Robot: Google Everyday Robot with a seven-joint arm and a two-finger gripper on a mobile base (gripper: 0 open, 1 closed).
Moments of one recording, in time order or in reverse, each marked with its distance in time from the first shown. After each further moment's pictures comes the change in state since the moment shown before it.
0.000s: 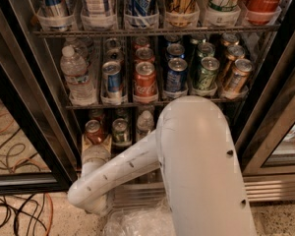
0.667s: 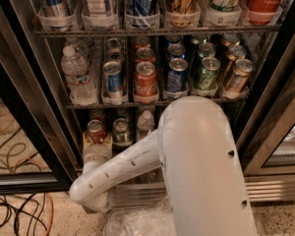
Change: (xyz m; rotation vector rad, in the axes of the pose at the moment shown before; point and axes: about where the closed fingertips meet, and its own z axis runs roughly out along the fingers) arm -0.003 -0.001 0.007 -0.001 -0.002 0.011
